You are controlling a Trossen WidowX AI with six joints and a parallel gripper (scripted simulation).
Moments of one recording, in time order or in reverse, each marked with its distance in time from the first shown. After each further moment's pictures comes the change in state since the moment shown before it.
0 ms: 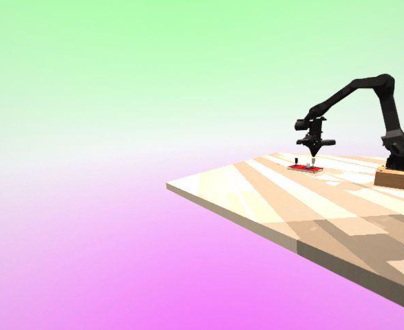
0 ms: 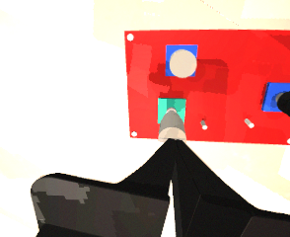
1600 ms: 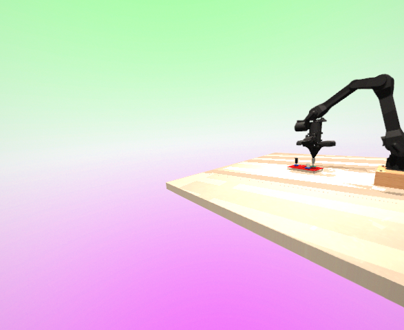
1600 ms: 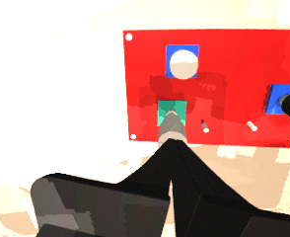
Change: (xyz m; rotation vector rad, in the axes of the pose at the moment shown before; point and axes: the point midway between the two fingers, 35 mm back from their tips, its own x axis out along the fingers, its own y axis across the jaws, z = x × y) arm 0.006 0.000 0.000 0.000 0.000 0.001
